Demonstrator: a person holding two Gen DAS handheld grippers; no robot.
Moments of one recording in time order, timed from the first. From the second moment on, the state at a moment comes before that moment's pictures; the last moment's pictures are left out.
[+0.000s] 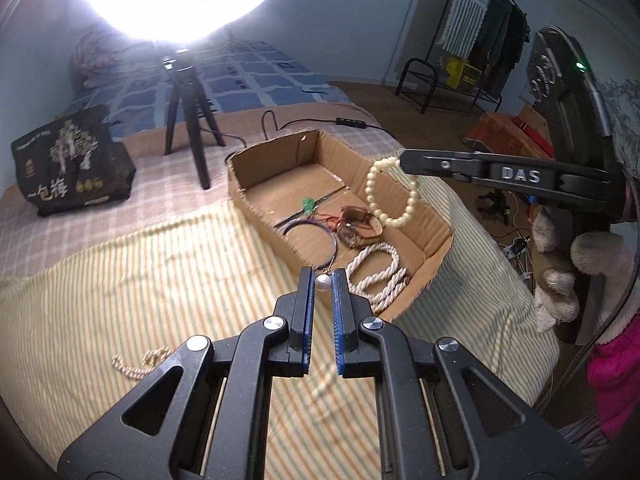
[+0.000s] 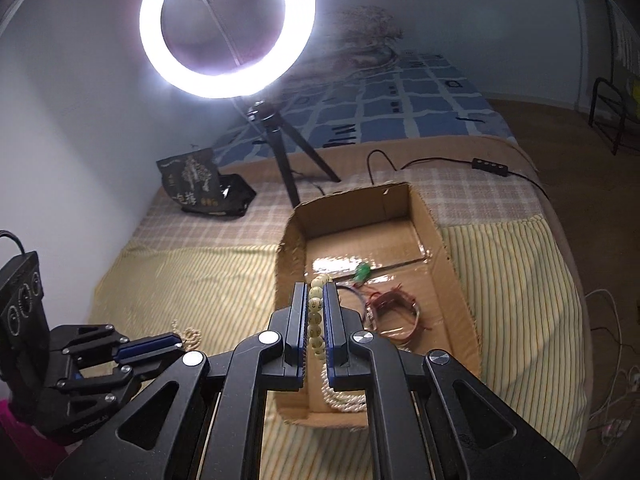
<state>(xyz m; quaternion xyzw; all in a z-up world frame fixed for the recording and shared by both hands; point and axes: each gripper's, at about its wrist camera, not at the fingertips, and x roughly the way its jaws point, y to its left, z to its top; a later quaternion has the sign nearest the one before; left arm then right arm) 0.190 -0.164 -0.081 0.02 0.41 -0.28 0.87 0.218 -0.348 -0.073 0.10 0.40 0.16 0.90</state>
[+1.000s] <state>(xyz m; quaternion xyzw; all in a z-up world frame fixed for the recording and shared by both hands) 0.246 -0.225 -0.110 0.05 0.43 -0.30 0.85 0.296 -0.375 -0.117 0.12 0.40 0.12 0.90</state>
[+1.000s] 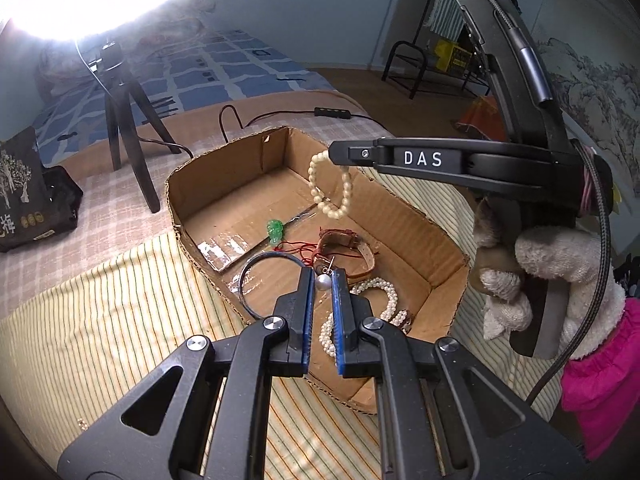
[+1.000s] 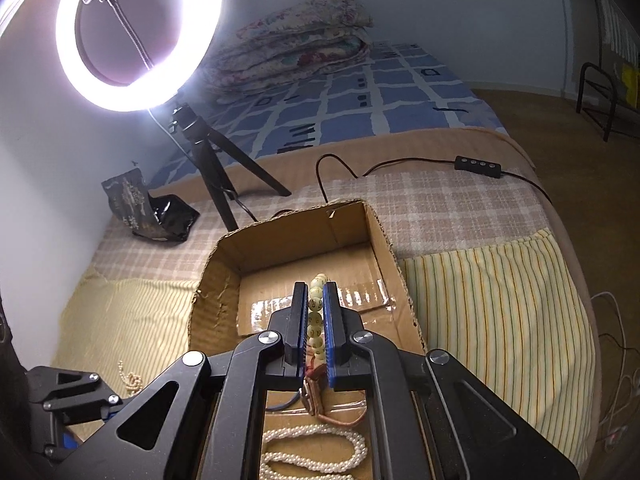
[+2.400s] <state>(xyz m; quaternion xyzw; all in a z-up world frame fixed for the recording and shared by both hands) 0.202 -0.165 -0.067 0.06 0.40 -0.25 0.88 0.244 -0.357 -0.063 0.09 0.38 0.07 0.92</state>
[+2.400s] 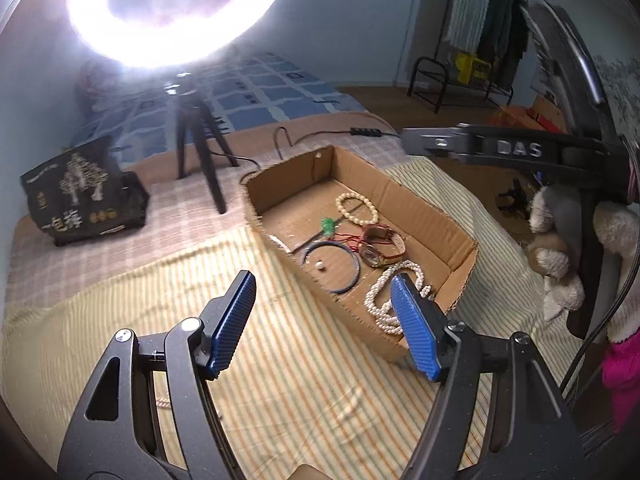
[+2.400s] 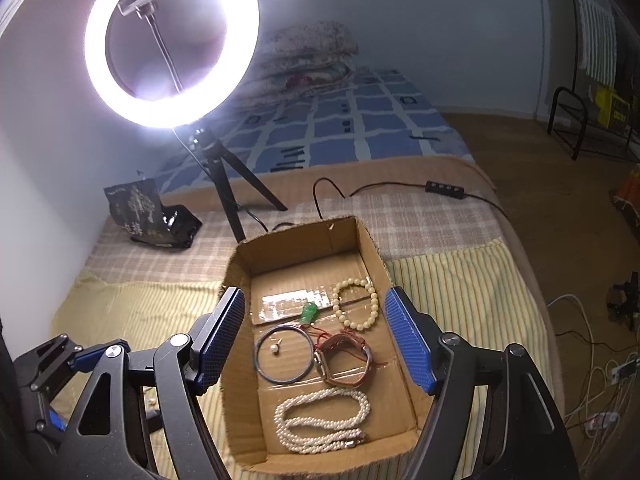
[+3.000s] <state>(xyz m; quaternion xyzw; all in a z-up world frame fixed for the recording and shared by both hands) 0.191 -0.007 -0.037 -0.01 0.38 -0.15 0.91 0.190 -0.293 -0.056 0.07 0.36 0.14 0.92</state>
